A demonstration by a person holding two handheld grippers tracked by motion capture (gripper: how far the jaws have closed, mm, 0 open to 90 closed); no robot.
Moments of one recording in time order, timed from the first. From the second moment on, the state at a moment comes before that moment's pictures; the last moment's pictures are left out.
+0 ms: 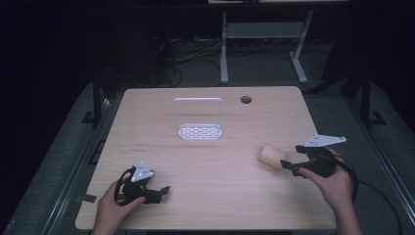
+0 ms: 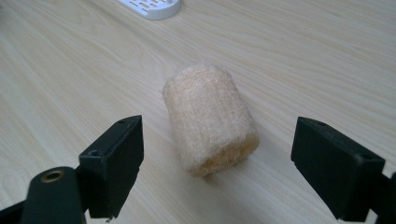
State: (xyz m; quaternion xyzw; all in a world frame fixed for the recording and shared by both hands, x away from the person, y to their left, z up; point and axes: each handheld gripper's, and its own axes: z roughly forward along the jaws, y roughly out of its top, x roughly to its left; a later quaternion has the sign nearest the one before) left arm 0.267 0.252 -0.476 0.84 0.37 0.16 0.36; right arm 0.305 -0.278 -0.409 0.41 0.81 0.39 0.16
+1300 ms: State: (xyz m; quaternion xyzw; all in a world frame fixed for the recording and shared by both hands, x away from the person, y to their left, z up) left arm 0.267 0.252 -0.475 0.84 0.37 0.16 0.36; right arm 0.354 -0.246 -0.441 0.38 0.85 0.35 0.12
